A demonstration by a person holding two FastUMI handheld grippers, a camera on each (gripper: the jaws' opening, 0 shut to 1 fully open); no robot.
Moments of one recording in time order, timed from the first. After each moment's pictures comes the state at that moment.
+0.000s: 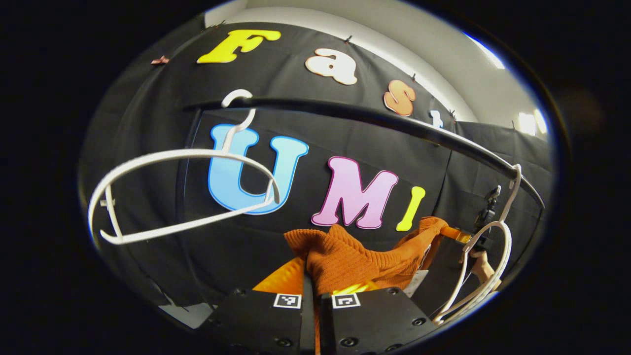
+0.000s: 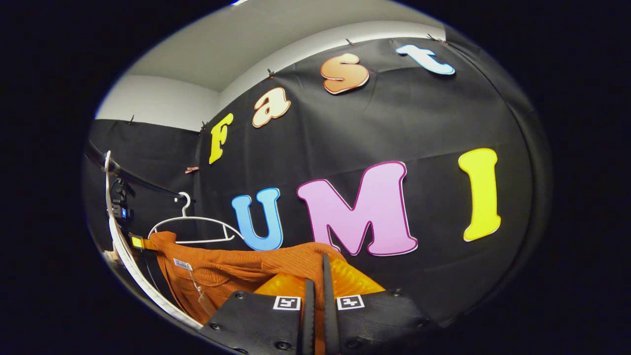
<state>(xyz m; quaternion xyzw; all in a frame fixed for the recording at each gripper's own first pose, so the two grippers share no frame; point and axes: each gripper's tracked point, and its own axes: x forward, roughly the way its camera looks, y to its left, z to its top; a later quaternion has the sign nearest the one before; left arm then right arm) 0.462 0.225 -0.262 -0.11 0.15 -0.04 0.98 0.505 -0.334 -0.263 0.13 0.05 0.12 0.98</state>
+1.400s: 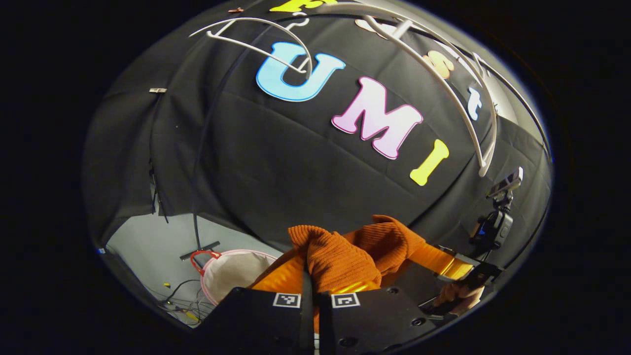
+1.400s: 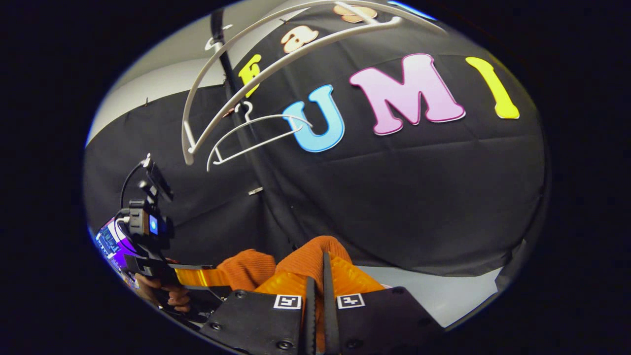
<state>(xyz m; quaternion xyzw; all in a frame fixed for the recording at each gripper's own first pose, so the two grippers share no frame) 0.309 0.060 -0.467 -0.21 0.28 0.08 0.93 0.288 -0.127 -0.428 0.18 0.27 0.23 0.92</state>
